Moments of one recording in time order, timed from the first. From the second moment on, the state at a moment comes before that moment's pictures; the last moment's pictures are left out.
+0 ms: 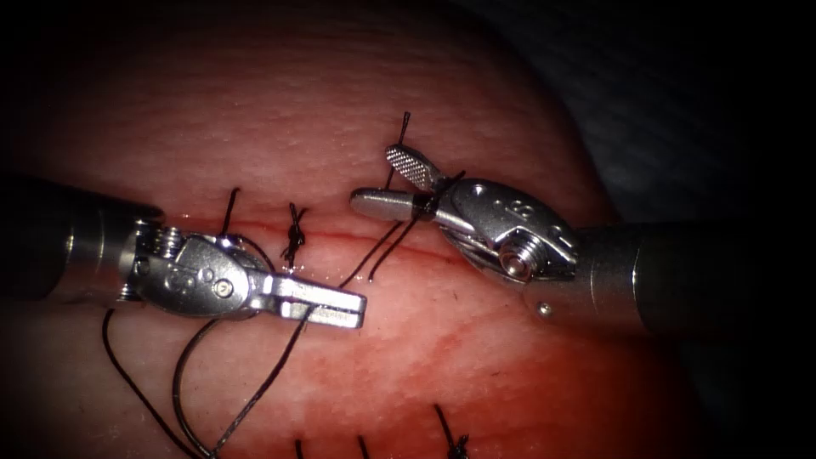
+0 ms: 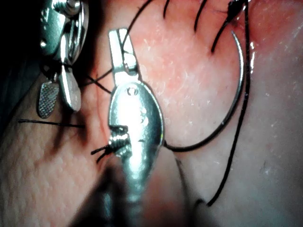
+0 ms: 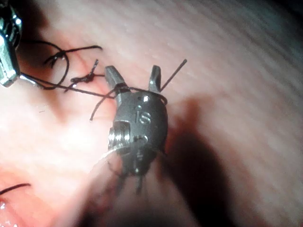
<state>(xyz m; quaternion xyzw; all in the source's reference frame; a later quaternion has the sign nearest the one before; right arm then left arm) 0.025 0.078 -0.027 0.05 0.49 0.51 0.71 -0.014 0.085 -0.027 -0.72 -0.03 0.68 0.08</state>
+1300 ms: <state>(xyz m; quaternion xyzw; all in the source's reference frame) 0.030 0.075 -0.029 0.14 0.58 0.24 0.77 -0.014 0.094 -0.030 -0.75 -0.09 0.65 0.03</state>
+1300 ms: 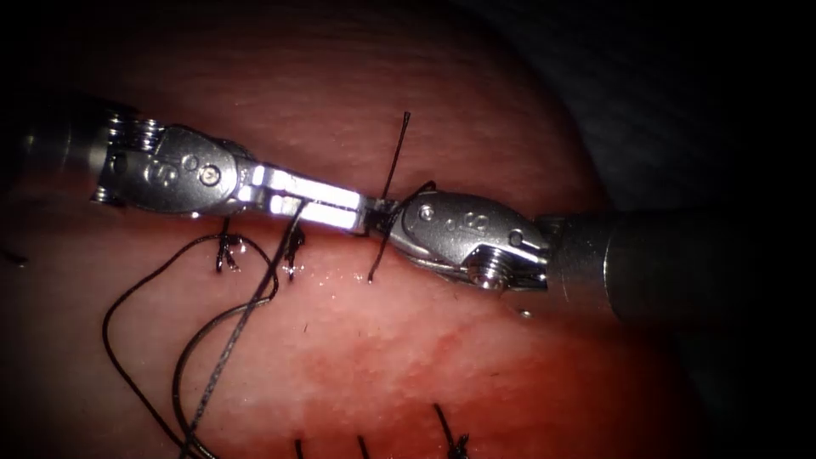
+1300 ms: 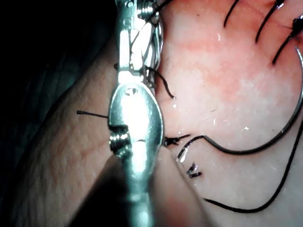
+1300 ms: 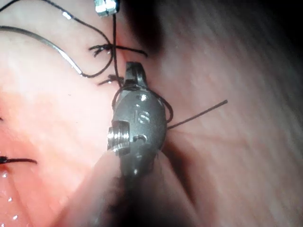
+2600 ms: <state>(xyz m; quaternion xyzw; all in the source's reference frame) 0.028 0.076 -0.030 0.16 0.80 0.20 0.54 -0.014 0.095 -0.019 -0.78 -0.08 0.61 -0.06</state>
